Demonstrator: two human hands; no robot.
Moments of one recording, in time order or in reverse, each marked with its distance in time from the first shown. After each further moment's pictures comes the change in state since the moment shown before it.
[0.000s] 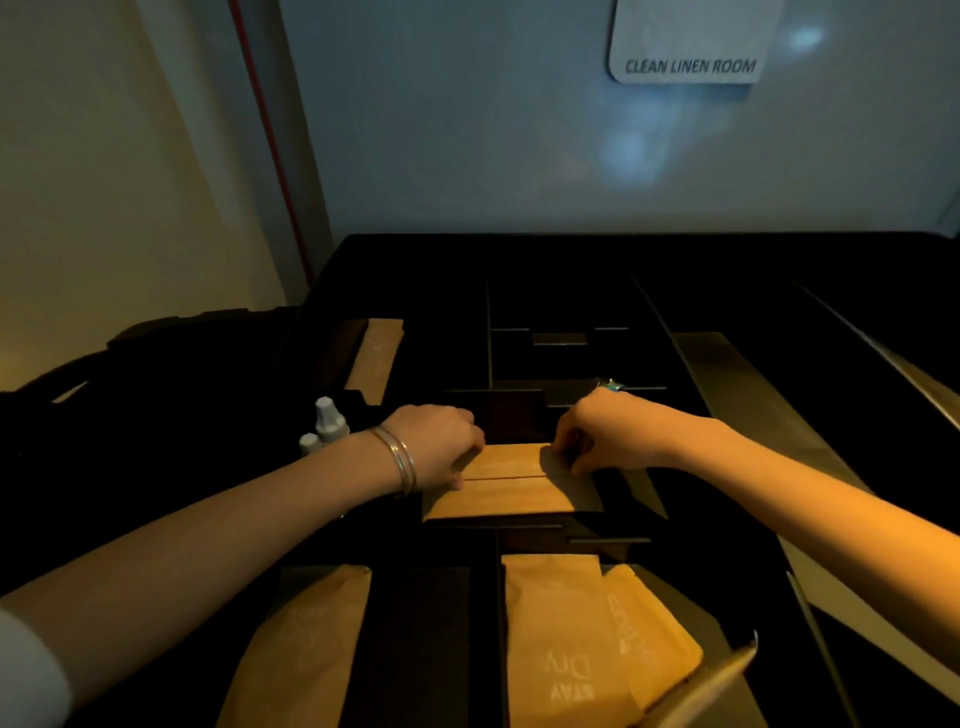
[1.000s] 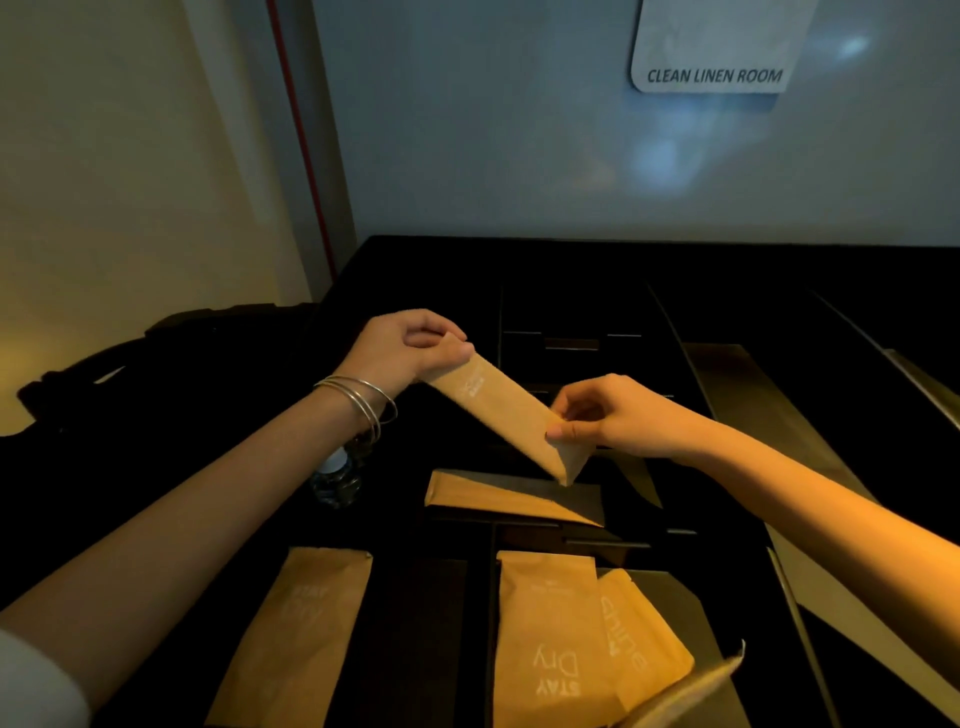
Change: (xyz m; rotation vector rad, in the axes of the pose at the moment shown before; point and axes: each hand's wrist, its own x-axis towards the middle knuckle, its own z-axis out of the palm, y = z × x) left_hand -0.019 -0.036 -0.030 -1.489 0.616 -0.259; right_hand -0.005 0.008 -0.004 0.616 0.219 -0.109
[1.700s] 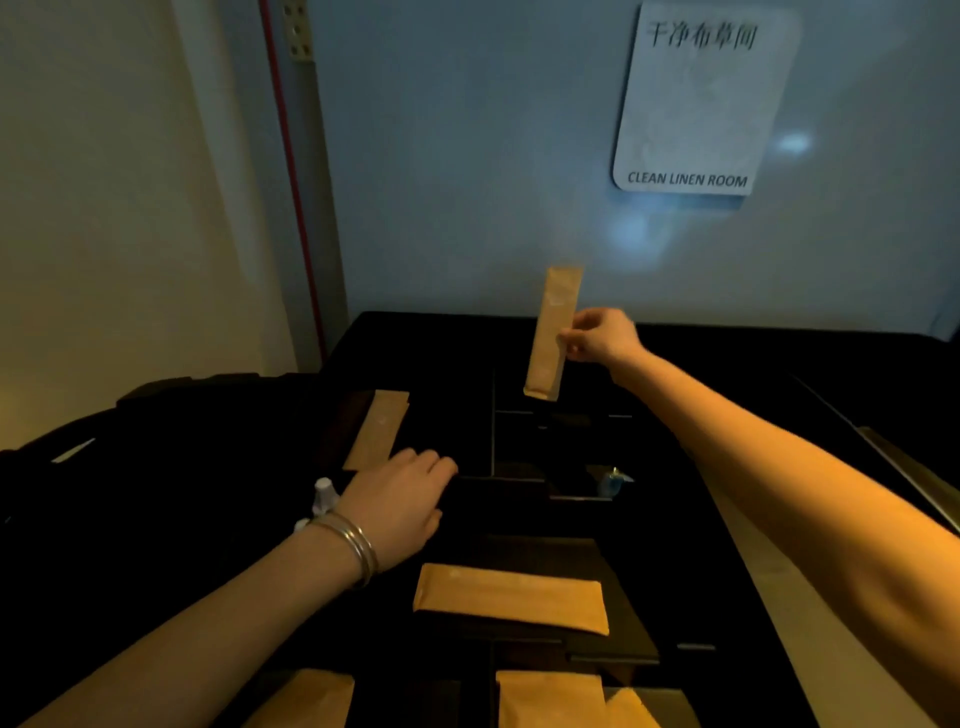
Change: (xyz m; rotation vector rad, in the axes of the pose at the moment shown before) left_hand -0.012 -0.027 0.010 1.259 -0.255 0.301; right_hand 0.144 0.038 -0.090 0.450 0.605 0.307
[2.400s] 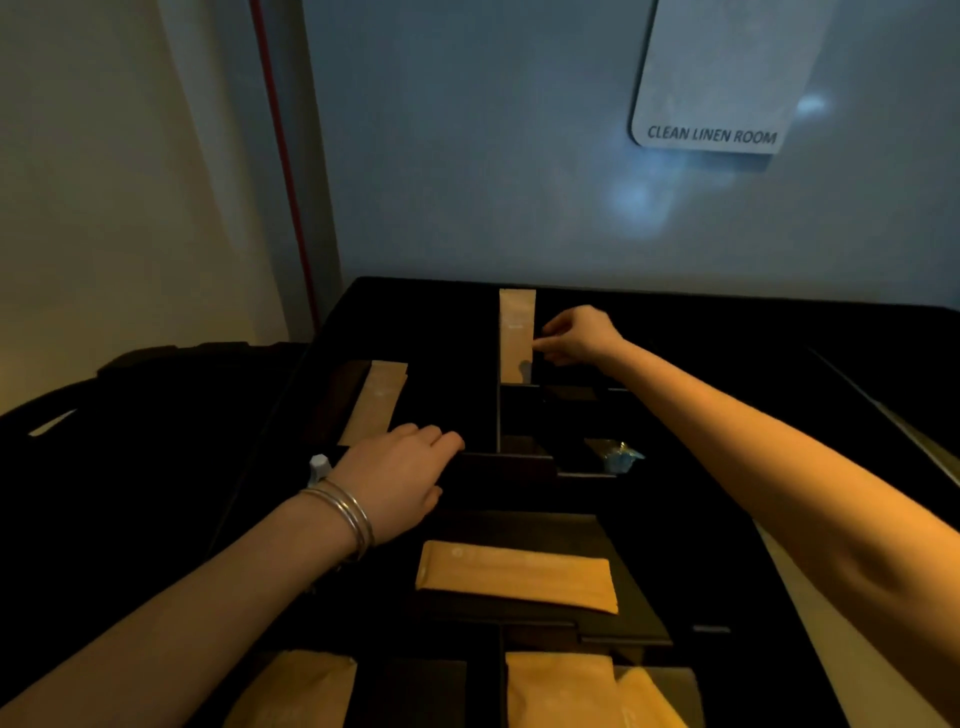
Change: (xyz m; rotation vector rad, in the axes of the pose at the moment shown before) left_hand 0.006 -0.009 -0.004 -0.029 -0.012 0.056; right_hand 0.004 0.016 0.031 -0.254 -0.186 0.068
